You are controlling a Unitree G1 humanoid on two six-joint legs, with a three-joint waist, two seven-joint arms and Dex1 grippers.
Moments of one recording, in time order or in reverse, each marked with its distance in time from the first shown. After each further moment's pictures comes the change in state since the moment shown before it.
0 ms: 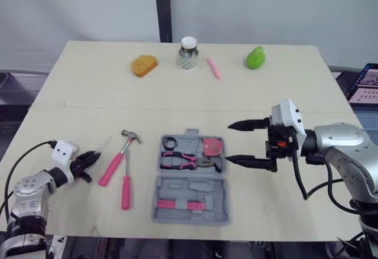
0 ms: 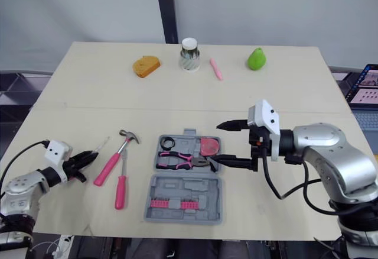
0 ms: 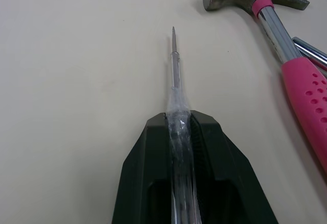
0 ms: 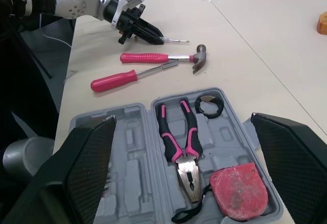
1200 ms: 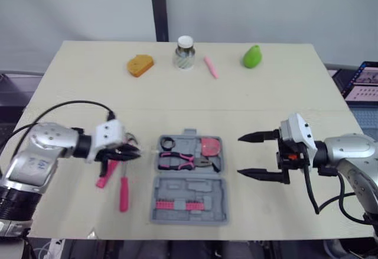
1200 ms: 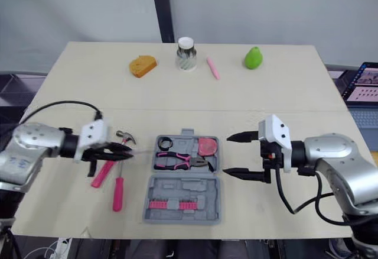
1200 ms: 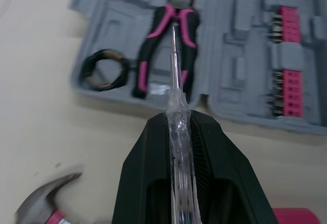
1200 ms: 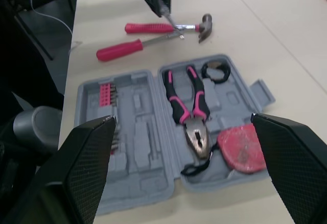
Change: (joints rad) left arm -0.133 0.254 -0.400 -0.943 0.003 0.533 -0.420; right arm 0.185 -0.092 -0.042 0.017 -0.057 -0.131 0.091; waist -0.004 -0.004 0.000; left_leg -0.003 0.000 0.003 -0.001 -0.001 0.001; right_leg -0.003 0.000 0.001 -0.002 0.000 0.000
